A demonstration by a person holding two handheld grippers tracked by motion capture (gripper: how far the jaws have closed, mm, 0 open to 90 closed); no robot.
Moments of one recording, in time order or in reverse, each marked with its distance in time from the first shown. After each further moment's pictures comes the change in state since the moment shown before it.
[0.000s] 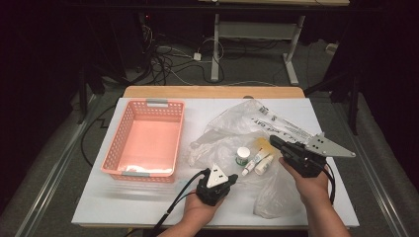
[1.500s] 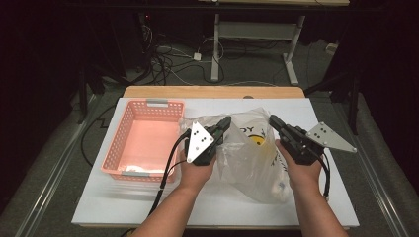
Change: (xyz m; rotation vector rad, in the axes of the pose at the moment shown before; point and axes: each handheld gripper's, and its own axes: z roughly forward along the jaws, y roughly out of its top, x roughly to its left) left arm 0.039 0.108 -0.047 -0.514 0.213 0.111; right arm 0.007 0.035 0.016 -0.206 -0.107 -0.019
